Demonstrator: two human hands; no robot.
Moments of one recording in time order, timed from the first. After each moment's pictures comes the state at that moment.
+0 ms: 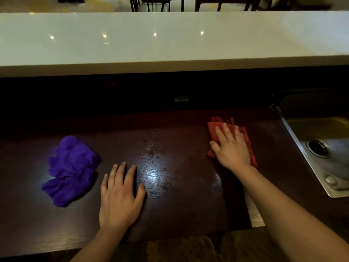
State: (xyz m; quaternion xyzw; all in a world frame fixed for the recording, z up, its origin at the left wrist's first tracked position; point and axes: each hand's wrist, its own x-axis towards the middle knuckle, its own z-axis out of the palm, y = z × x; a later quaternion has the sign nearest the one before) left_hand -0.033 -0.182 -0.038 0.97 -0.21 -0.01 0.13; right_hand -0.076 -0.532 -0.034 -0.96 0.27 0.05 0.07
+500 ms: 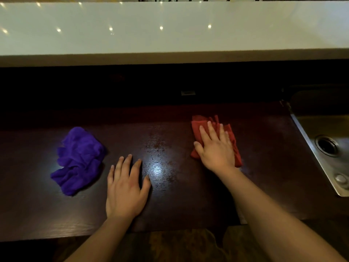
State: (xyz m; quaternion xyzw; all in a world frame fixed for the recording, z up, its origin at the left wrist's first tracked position) left_hand -0.034 -0.183 -0.034 0.97 -0.20 -0.01 0.14; right_hand -0.058 -0.463 -0.028 -0.97 0.22 0.04 0.09
